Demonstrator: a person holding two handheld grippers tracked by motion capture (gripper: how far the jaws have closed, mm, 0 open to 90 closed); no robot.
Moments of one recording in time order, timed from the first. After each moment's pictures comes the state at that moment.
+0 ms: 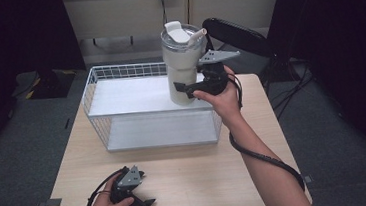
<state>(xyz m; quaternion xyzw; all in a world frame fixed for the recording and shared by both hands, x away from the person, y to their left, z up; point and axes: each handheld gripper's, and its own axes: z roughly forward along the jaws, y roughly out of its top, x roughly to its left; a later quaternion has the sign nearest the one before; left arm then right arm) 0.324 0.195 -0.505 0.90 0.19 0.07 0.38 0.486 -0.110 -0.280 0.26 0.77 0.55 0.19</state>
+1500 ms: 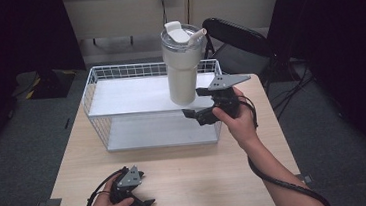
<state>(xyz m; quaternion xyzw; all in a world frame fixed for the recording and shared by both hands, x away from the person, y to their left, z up) 0.323 0.195 -0.505 0.90 0.19 0.07 0.38 0.430 -0.129 -0.302 0.23 0.80 0.53 0.16</state>
